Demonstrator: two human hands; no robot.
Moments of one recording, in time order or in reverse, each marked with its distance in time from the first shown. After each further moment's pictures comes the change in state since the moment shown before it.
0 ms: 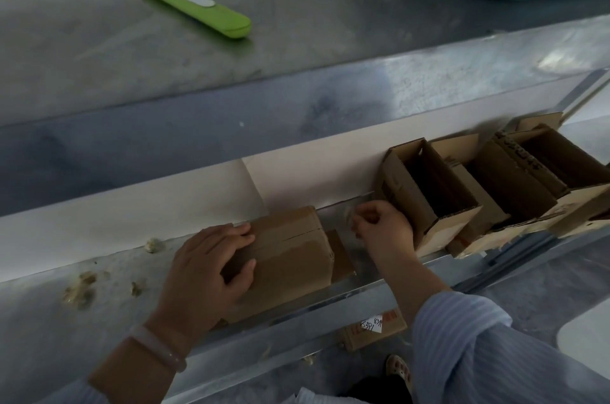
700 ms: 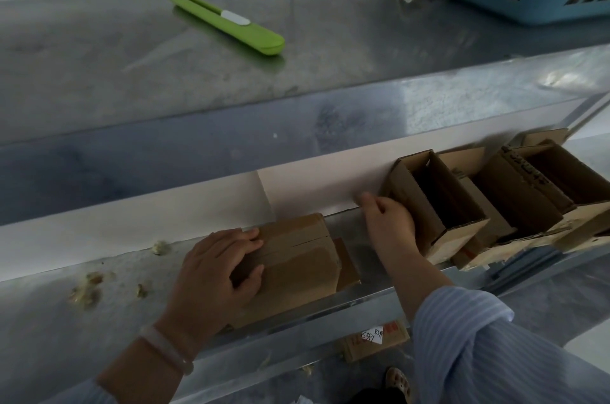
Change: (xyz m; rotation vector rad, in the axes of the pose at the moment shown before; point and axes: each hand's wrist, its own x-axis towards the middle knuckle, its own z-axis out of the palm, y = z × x) left_hand -0.001 -0.002 0.001 -0.011 0.005 -0.009; right_hand 0.006 -0.026 0.000 0.063 0.033 -0.042
